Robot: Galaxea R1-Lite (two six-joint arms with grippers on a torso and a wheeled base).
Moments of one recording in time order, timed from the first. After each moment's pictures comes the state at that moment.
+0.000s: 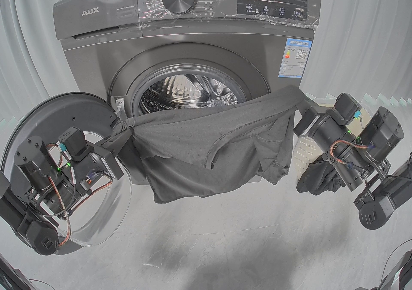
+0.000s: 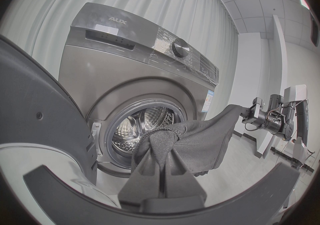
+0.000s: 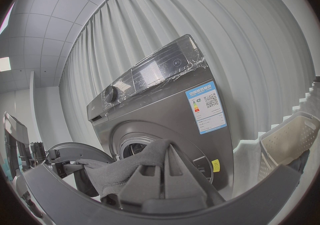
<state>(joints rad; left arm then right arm) -0.32 1.72 -0.34 -1.55 -0.19 -0.13 0.55 1.80 -0.62 -1.55 -0.10 0.21</state>
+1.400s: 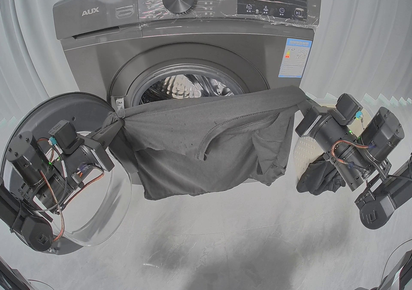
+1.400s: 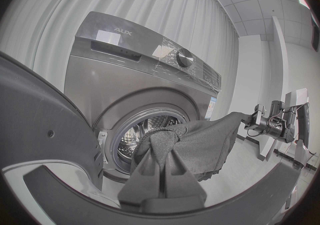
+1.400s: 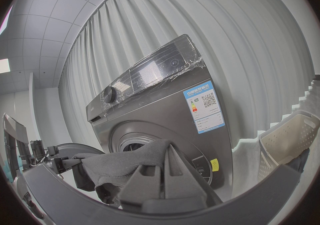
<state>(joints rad) -0.28 1.69 -0.35 -1.55 -0.21 -0.14 0.54 1.79 -0.61 -1.55 -0.09 0.22</state>
